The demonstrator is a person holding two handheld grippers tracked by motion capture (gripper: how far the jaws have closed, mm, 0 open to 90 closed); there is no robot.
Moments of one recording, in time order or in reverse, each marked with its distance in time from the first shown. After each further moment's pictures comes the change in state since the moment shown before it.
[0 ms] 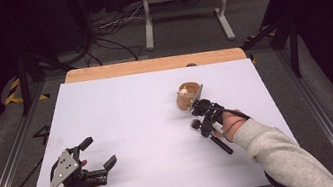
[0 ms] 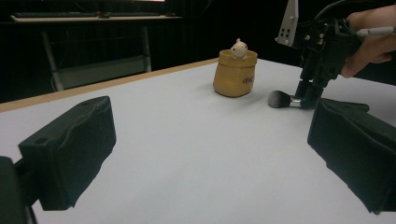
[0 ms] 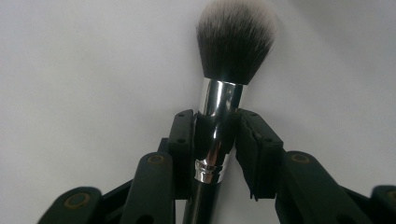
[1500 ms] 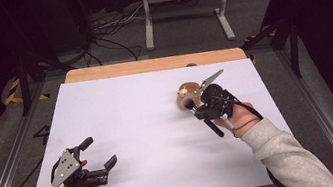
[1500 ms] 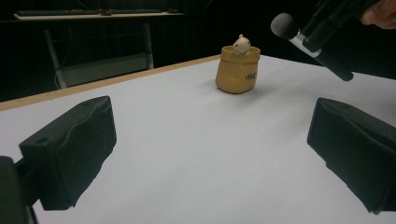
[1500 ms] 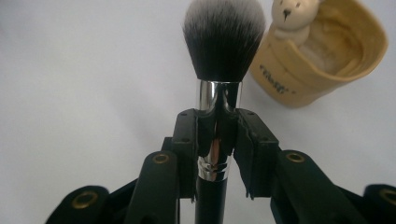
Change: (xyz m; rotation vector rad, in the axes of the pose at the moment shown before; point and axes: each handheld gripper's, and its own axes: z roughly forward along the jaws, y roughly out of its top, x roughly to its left) left arm 0.000 0.000 0.001 0.017 0.016 0.009; right arm 0.010 -0.023 -0.075 -0.486 -0.020 -0.092
